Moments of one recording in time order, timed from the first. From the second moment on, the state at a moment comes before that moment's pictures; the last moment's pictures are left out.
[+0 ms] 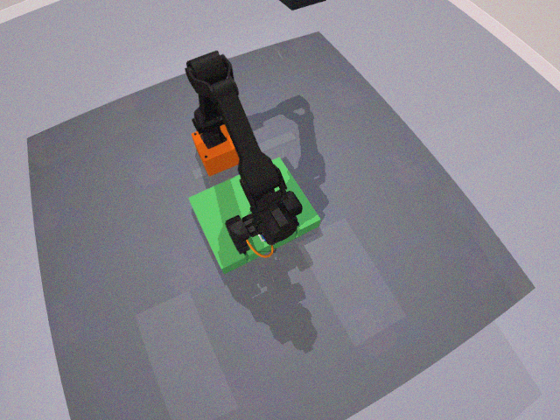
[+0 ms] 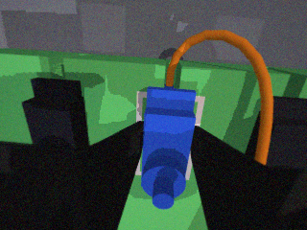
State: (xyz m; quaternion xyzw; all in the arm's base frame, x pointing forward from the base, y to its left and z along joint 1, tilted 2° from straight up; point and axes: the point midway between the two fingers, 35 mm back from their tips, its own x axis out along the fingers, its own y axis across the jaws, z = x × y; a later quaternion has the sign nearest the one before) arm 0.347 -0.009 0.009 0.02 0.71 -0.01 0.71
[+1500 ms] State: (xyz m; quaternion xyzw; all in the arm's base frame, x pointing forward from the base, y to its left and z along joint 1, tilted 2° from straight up) arm 0.238 -0.005 0.119 0.01 0.72 -0.01 0.70
